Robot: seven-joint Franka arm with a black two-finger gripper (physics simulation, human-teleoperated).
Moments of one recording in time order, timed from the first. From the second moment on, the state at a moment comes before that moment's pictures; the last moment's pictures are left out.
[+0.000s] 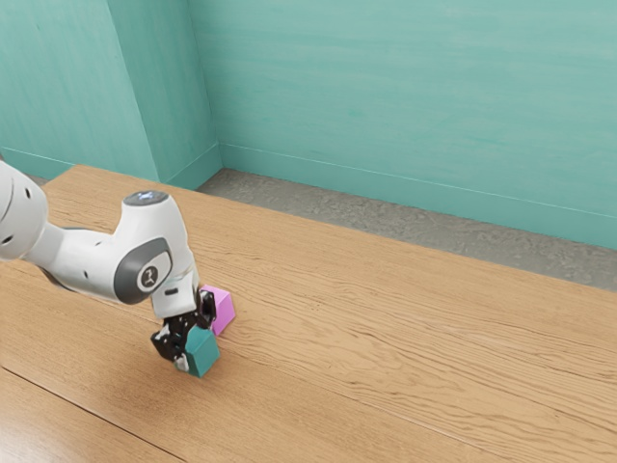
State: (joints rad) arm 0.11 0.13 -0.08 -2.41 -0.04 2.51 1.65
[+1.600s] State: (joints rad) arm 0.22 0.27 -0.13 -1.95 -0.04 2.12 1.74
